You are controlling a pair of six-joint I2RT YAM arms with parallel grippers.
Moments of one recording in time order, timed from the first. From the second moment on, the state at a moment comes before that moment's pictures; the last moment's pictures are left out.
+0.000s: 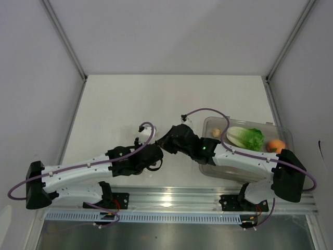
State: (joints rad) left arm -1.20 1.08 0.88 -0.80 -0.68 -0.82; right arm 1.09 1.41 1.00 -0.13 0.23 1.36
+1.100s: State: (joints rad) left arm -1.36 1.15 0.91 -0.91 -0.93 -0.97; right arm 1.16 1.40 1.05 -0.29 0.34 1.56
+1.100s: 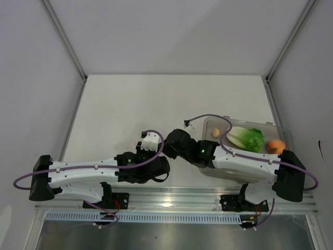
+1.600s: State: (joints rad) left arm -1.36 1.14 0.92 -0.93 -0.94 -0.97; right arm 1.17 1.40 1.05 -0.28 0.34 1.56
